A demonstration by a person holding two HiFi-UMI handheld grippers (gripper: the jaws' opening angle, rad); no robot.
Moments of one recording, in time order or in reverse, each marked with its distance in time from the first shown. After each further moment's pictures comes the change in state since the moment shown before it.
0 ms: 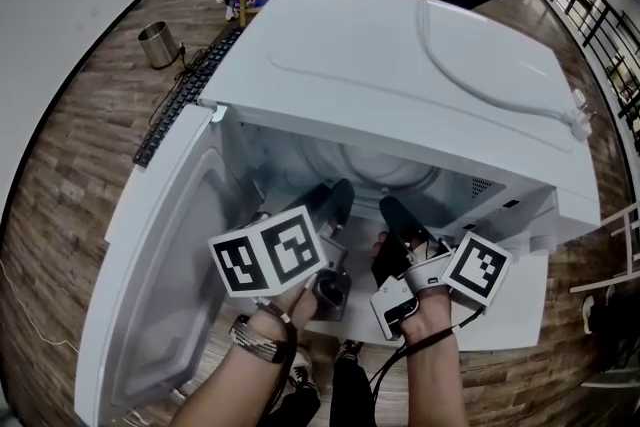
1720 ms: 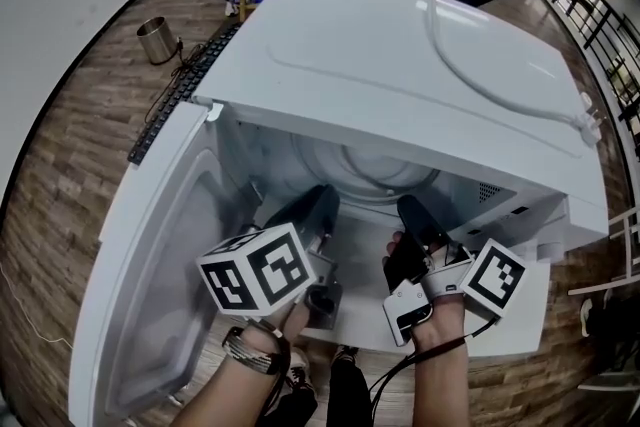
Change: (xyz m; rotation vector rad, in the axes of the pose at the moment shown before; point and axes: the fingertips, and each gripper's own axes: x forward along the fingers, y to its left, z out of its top) left arm -0.012 0.011 0.003 0.021 -0.064 -0.002; right arm -0.011 0.004 0.019 0.000 -0.065 0.006
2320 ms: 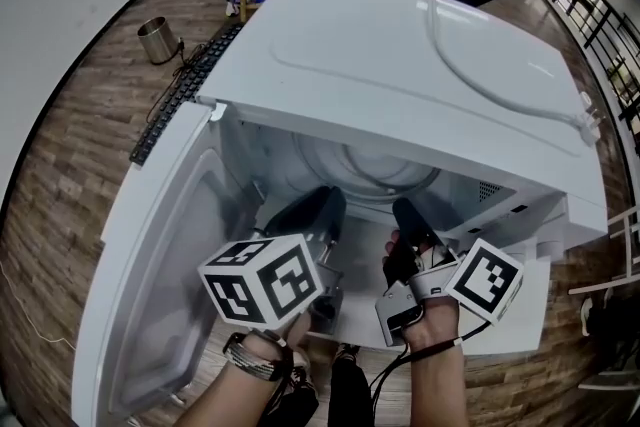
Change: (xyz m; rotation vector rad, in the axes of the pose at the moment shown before) left arm -0.007 -0.016 0.000 0.103 0.000 -0.017; right arm 0.002 0.005 -0.008 -0.161 0.025 -0.065
